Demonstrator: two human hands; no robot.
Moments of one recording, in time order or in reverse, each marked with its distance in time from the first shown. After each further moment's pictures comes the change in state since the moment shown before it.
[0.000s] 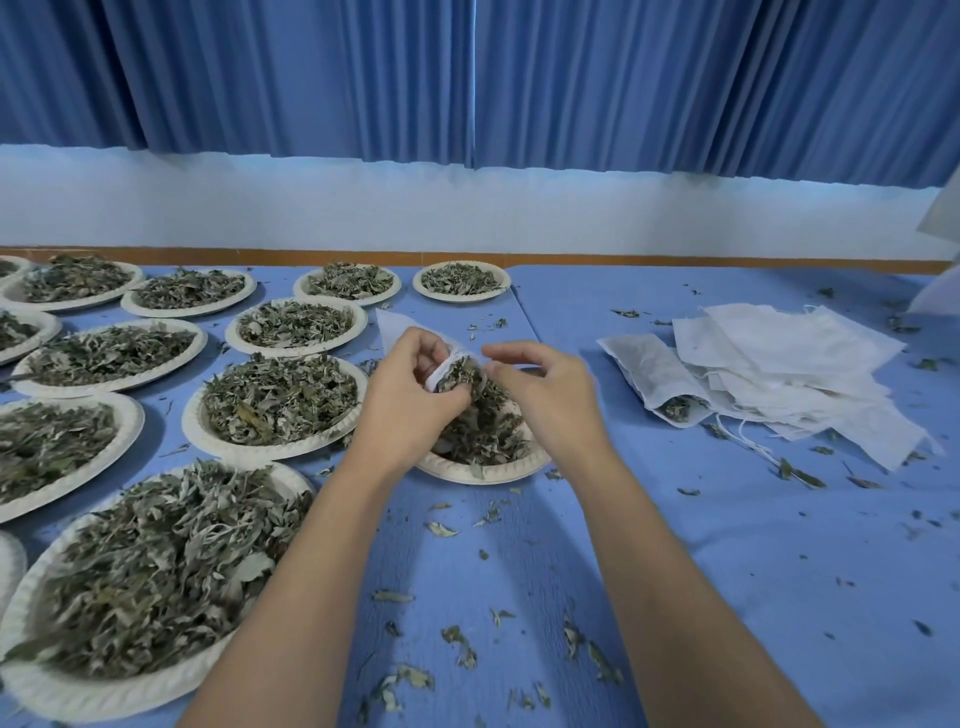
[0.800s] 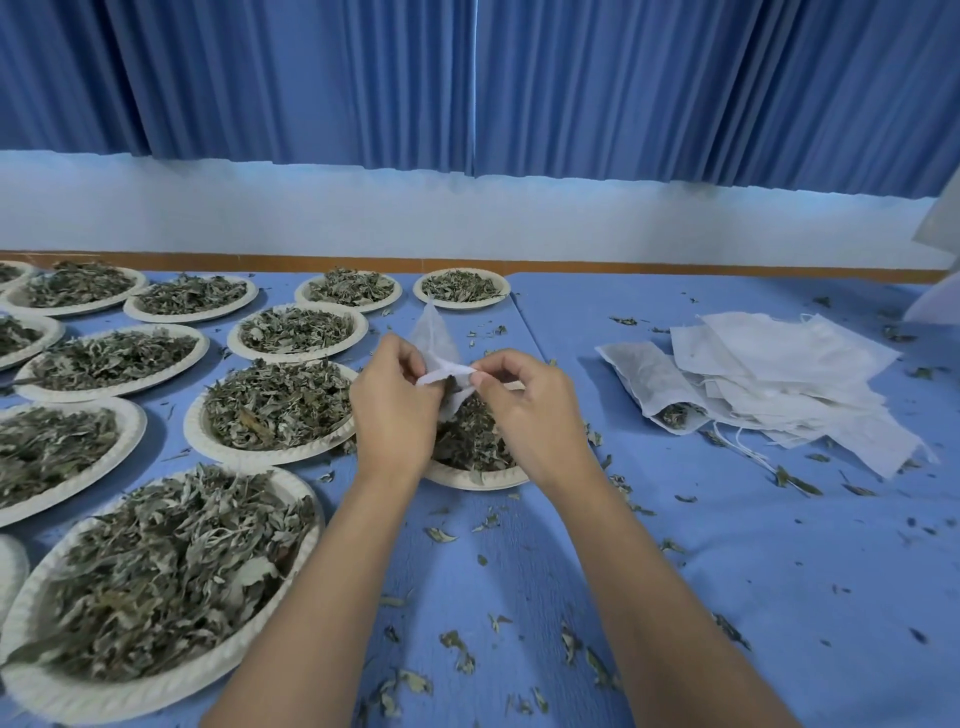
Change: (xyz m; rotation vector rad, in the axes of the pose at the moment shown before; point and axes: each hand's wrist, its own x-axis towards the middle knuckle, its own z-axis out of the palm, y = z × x) left_hand -0.001 0.006 0.008 0.179 0.363 -0.021; right_hand -0.012 -0.004 0.009 -0.042 -0.055 -0.234
